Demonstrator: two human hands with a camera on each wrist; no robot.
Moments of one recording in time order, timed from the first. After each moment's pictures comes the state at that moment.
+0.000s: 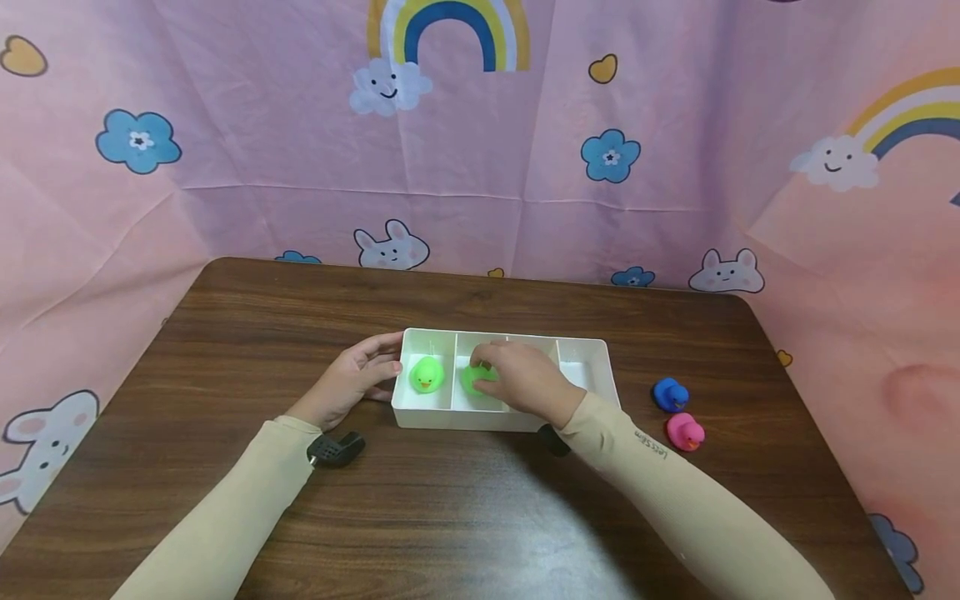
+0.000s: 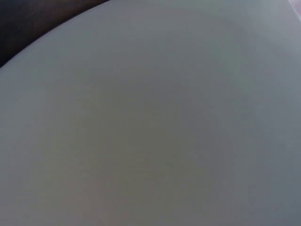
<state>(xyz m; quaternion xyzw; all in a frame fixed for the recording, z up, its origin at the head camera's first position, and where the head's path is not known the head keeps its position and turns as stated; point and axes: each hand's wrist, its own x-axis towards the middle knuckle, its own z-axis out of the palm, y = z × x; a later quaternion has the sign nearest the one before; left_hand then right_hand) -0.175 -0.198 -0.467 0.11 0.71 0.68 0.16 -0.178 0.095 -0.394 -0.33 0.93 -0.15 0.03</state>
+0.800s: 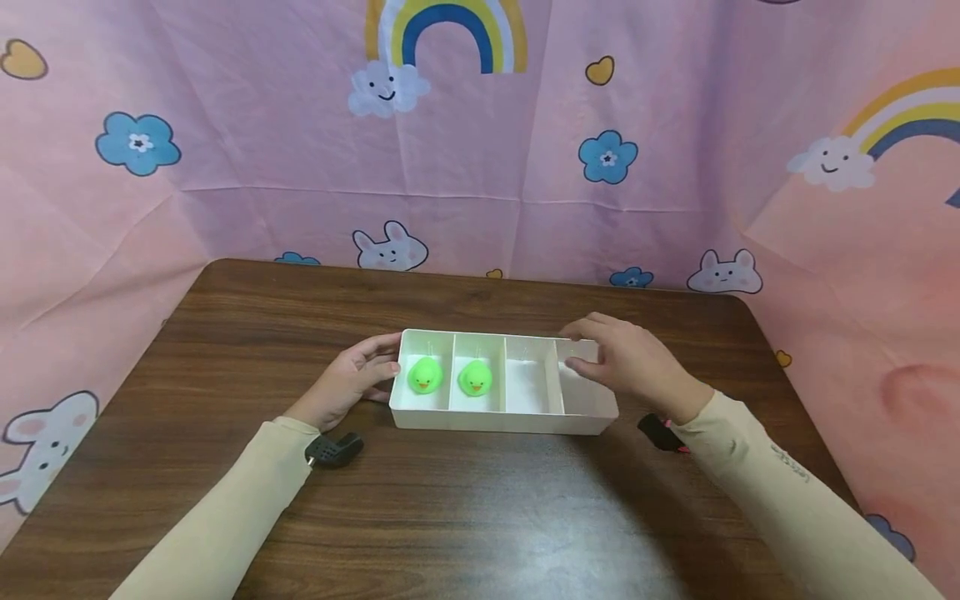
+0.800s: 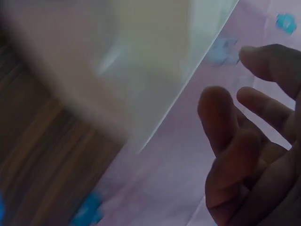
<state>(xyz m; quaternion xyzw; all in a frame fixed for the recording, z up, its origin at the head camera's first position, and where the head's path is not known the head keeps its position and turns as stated) -0.174 -0.199 -0.469 0.11 0.71 0.67 0.16 -0.170 0.213 -0.344 -0.29 0.94 -0.16 -0.01</state>
